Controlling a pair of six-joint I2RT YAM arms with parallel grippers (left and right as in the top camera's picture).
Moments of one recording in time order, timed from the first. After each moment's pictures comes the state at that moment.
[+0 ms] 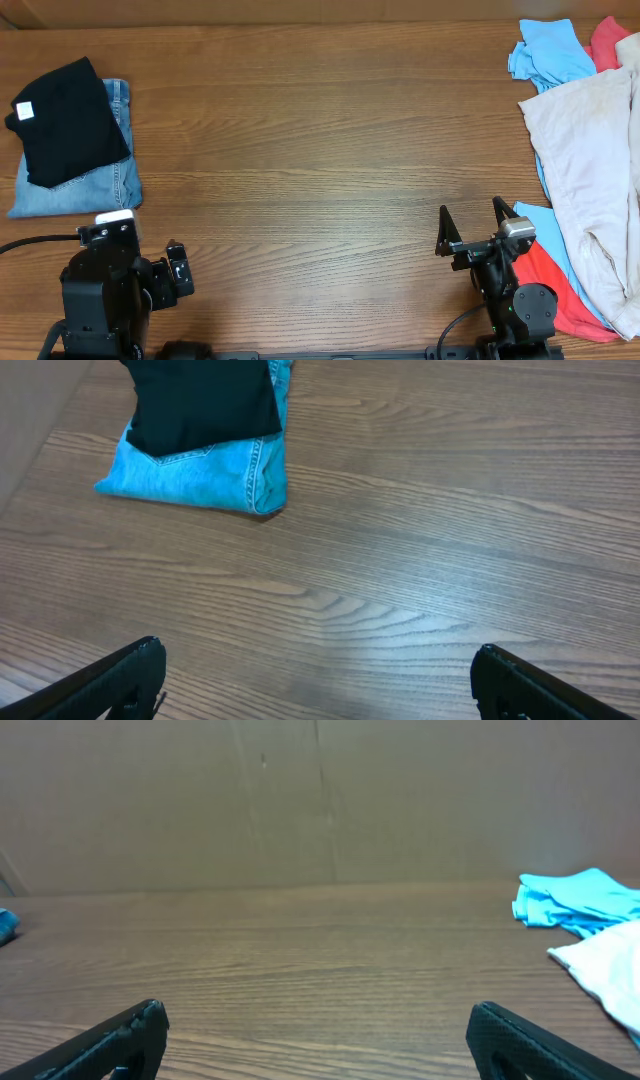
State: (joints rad) left arm -0.08 0.64 1.14 -1.31 -0.28 -0.19; right arm 0.12 0.02 0.02 -0.03 -0.08 0.12
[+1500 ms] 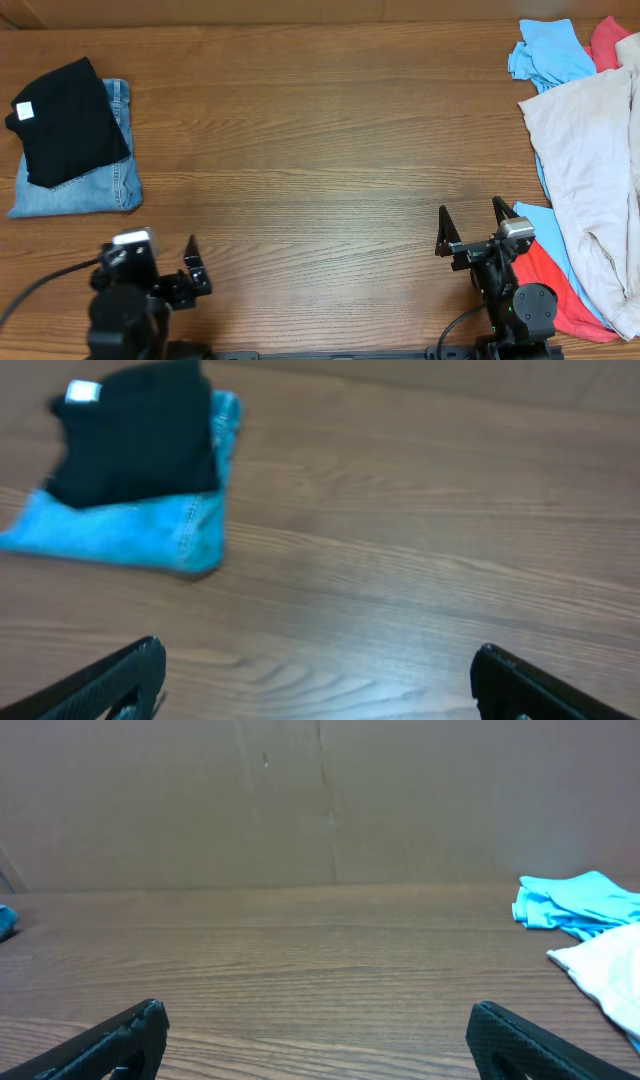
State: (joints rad) left arm -0.08 0.30 0.71 -0.93 -0.17 -0.19; right arm 0.12 0.02 0.02 -0.03 -0.08 0.11
